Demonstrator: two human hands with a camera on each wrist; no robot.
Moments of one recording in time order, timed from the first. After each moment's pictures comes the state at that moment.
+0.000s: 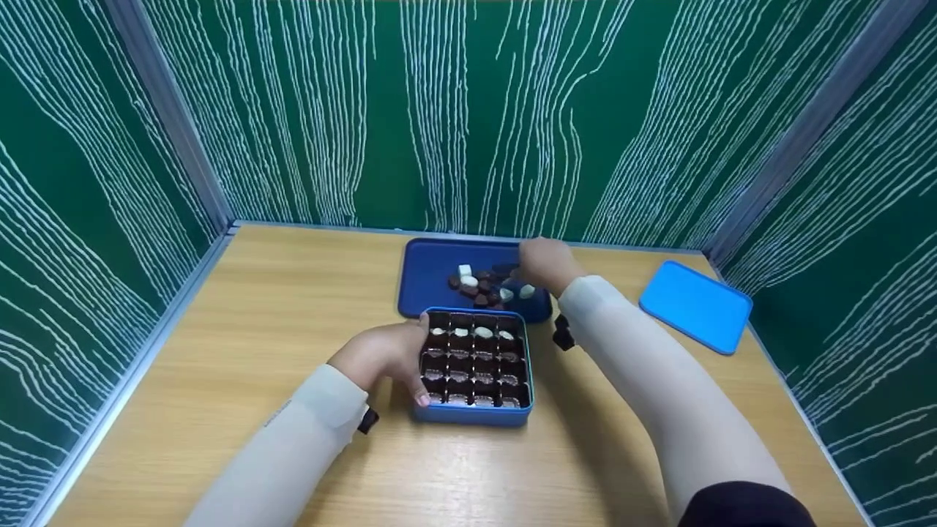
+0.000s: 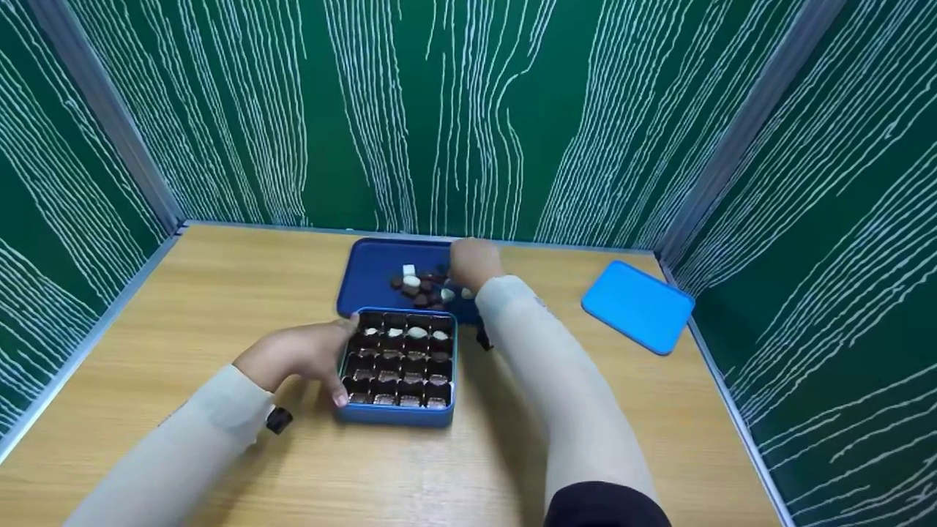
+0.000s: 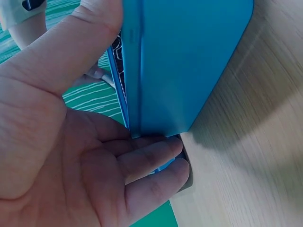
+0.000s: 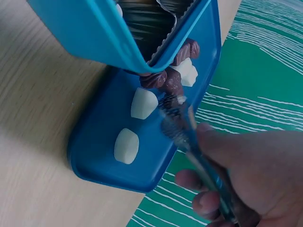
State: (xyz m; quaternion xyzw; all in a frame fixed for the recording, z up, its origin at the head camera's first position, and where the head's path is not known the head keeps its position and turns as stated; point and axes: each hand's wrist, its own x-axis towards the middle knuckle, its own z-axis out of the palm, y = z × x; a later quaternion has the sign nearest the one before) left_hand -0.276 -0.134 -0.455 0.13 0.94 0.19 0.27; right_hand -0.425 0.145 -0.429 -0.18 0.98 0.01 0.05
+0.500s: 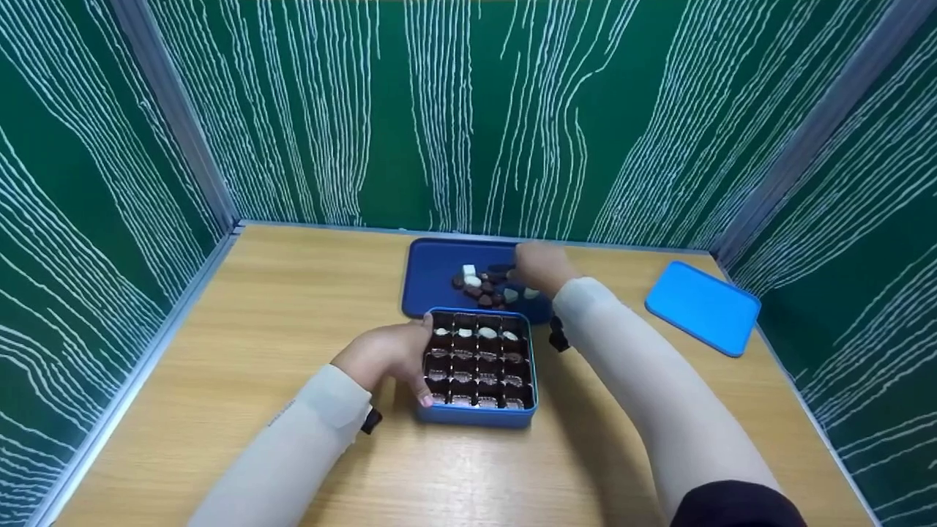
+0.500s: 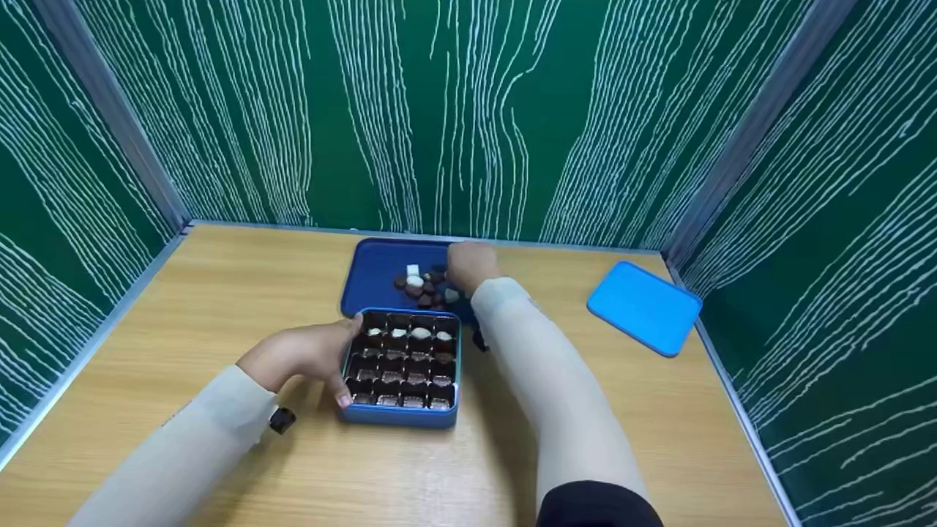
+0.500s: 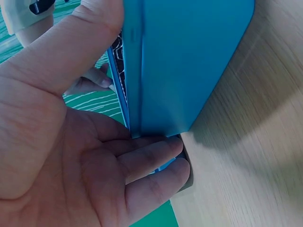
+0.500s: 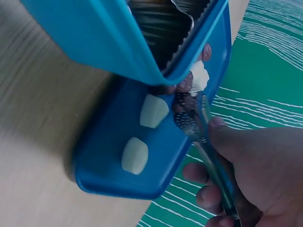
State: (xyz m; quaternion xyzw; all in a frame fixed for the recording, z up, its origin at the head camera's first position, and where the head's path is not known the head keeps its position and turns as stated) left_hand -0.280 -0.135 -0.460 0.13 0.93 0.20 0.27; right_hand -0.431 0.137 -0.440 -0.17 0.98 -0.02 0.06
